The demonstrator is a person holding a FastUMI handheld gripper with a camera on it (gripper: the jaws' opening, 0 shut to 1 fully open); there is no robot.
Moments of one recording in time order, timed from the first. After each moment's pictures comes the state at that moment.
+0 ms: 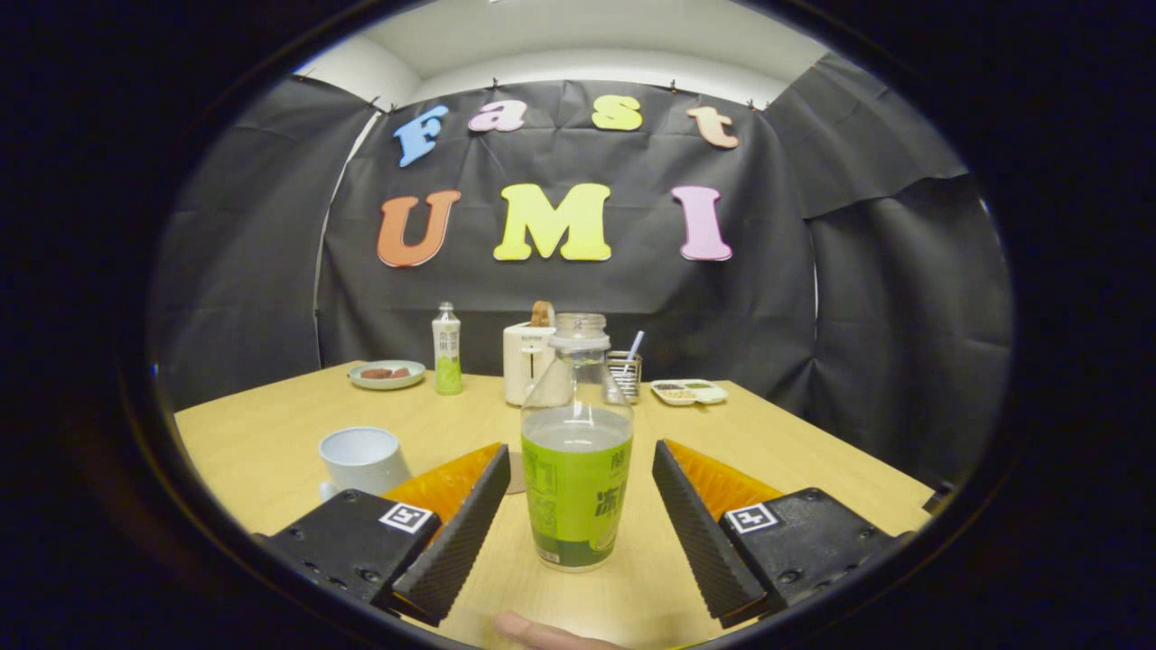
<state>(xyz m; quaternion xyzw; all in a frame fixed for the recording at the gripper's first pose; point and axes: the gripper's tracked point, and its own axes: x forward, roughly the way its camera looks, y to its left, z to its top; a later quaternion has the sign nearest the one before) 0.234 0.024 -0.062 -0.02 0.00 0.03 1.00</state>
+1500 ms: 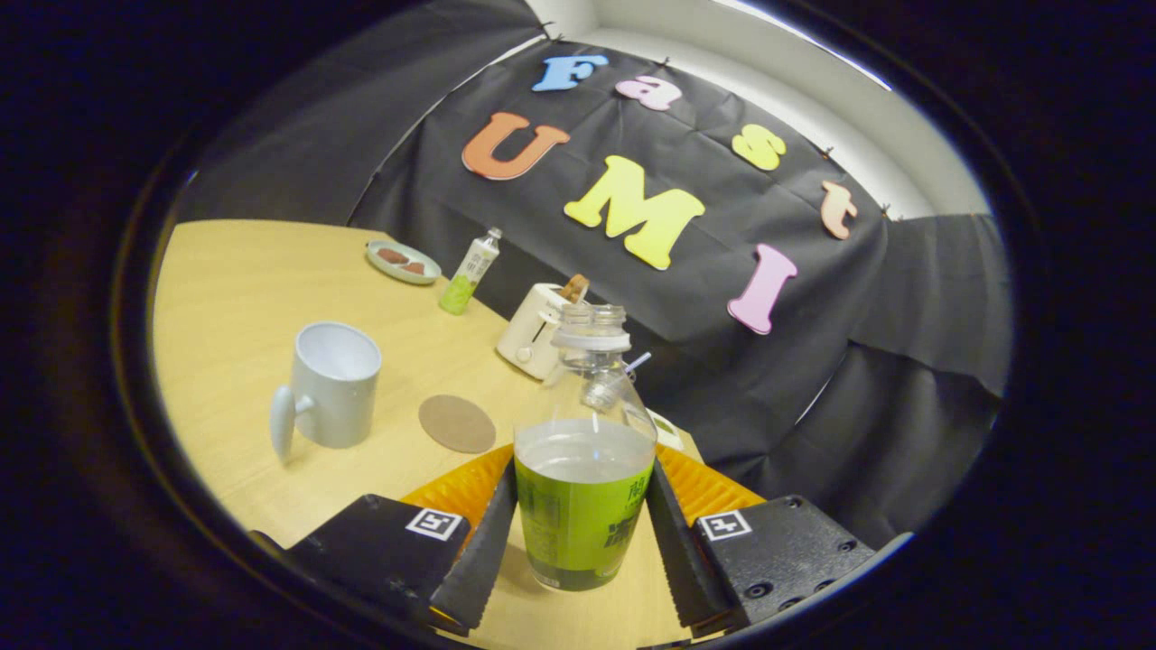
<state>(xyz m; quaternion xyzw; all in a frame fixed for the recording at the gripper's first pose) 0.212 0.011 -0.027 -0.33 0.06 -0.01 0.94</state>
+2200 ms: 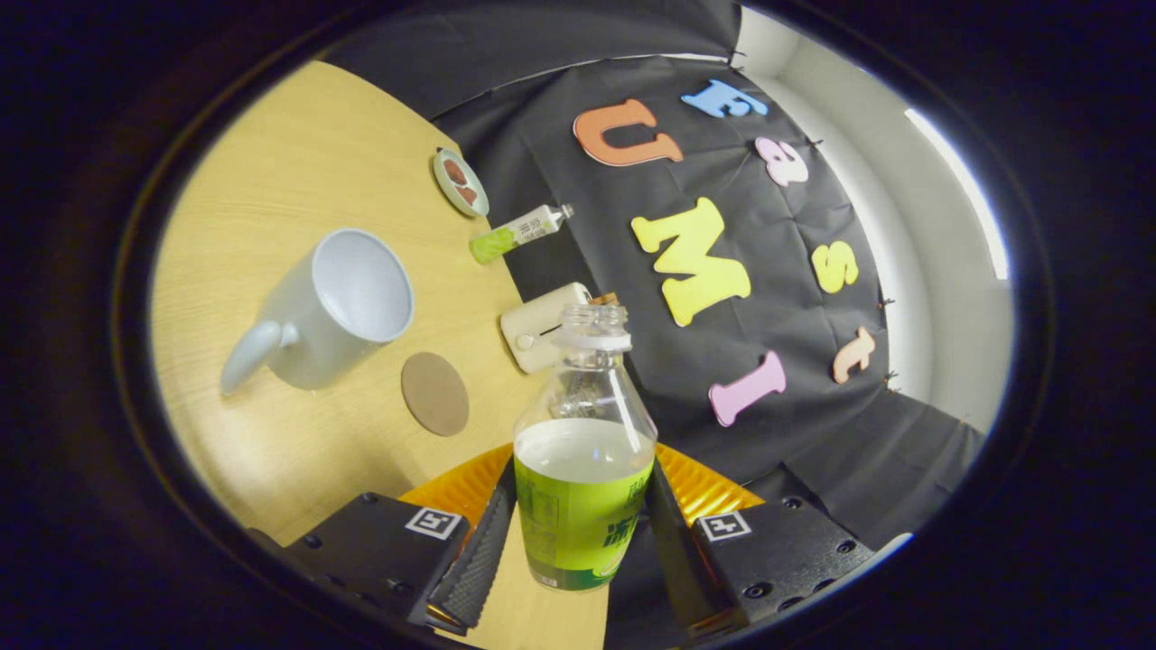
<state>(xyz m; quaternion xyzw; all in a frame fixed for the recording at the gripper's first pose) 0.237 0.052 0.001 -0.56 0.02 -0.09 0.82</state>
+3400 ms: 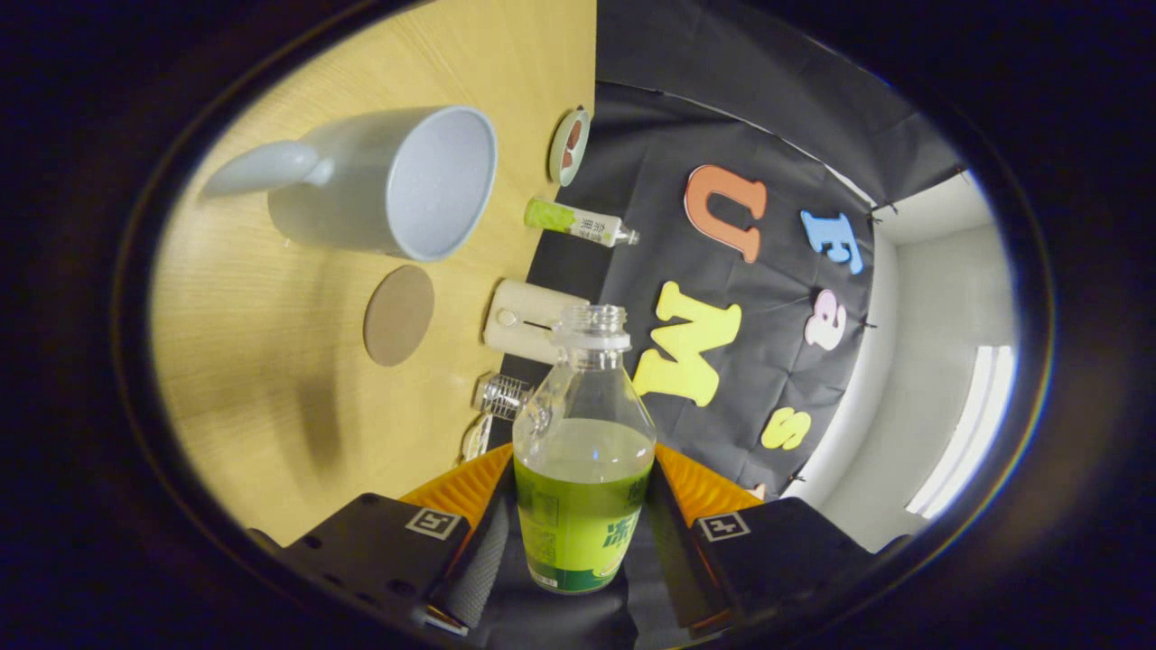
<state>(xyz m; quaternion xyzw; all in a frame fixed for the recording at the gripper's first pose) 0.251 0.067 0.041 -0.79 -0.03 -0.15 0.60</state>
